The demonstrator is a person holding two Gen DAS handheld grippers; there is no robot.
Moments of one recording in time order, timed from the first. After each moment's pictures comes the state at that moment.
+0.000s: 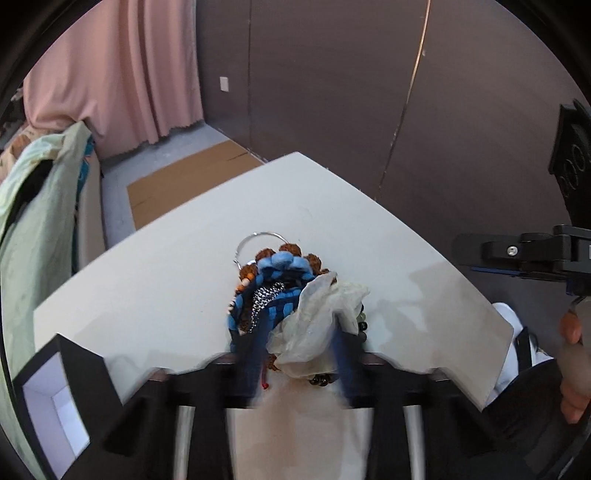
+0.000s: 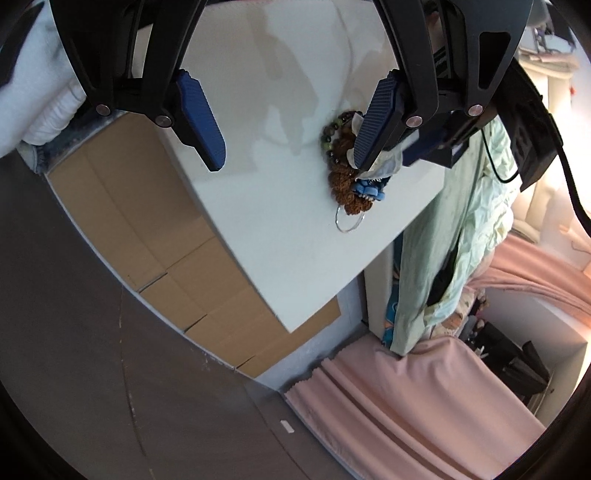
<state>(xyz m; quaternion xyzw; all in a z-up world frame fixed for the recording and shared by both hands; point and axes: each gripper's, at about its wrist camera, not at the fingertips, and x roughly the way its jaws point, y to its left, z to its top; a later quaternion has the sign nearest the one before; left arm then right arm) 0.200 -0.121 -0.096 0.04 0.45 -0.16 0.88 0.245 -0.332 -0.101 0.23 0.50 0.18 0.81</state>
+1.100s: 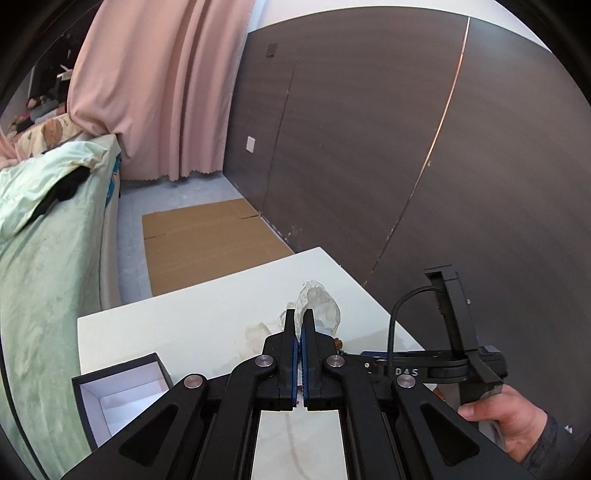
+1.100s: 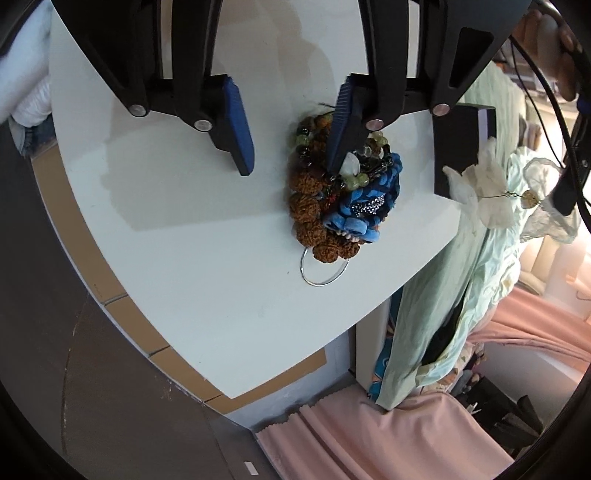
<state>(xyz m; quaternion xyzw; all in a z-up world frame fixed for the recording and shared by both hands) 0.163 -0.048 -0.009 -0.07 0.34 -0.15 0.92 0.270 -0.265 -0.135 0.18 0.55 0.24 0.78</state>
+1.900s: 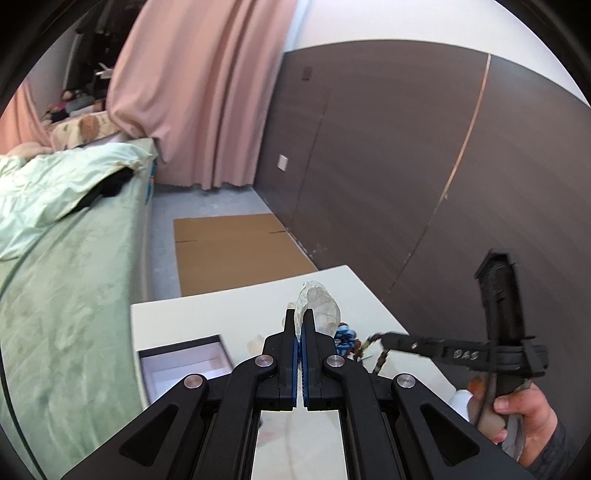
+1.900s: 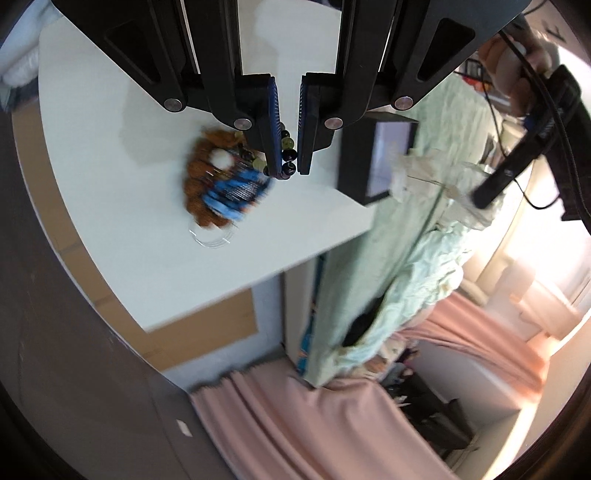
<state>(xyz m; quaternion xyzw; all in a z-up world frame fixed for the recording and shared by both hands) 0.112 0.010 0.019 -0.10 0.31 -0.09 0.94 0.222 -0.236 -0.040 0.17 0.45 0.34 0.81</state>
